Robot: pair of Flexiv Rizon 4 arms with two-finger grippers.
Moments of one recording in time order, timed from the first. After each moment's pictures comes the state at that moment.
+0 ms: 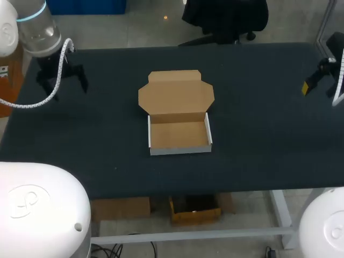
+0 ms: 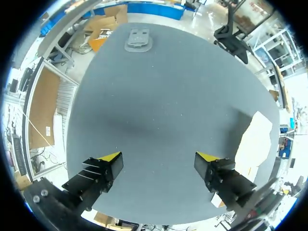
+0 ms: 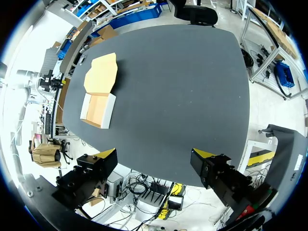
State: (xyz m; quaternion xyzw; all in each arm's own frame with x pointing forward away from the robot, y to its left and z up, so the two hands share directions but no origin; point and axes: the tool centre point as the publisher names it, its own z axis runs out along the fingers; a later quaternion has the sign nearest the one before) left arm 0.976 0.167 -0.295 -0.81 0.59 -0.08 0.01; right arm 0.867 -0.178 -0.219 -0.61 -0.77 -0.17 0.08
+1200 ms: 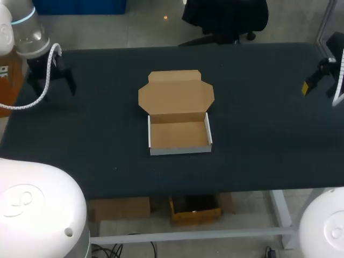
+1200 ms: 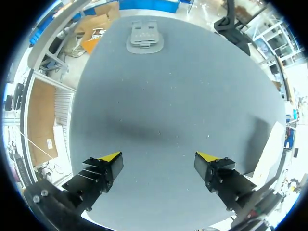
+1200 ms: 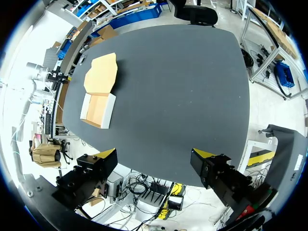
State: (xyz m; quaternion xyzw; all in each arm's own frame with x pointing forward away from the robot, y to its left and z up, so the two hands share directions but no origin) left arm 1.021 0.222 -0.340 -0.78 0.62 -0.06 -0.01; right arm 0.867 -0.178 -0.219 -0.61 -0.77 -0.17 0.08
